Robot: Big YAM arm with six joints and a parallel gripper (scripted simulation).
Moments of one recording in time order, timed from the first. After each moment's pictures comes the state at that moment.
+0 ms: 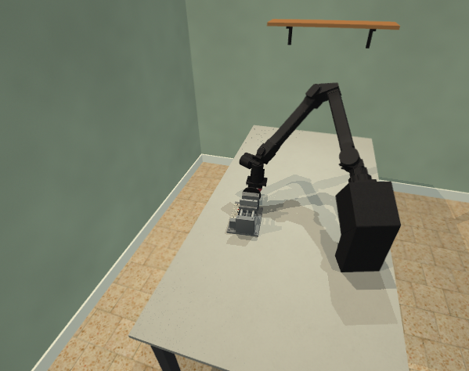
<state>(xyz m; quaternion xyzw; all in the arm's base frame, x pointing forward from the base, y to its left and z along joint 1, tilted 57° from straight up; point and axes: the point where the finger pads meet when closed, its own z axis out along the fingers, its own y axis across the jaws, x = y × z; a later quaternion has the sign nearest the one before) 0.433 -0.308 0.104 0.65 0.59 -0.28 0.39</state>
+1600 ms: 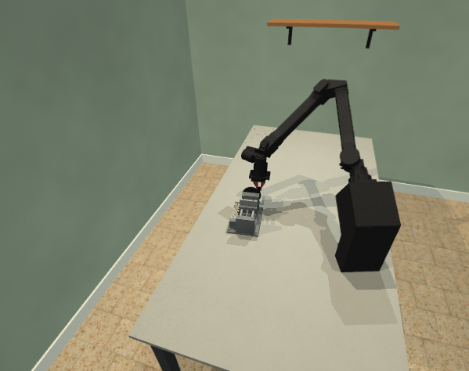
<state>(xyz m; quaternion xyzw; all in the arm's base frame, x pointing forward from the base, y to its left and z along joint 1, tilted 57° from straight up) 0.415 -0.275 0.124 0.65 0.59 -0.28 0.39</state>
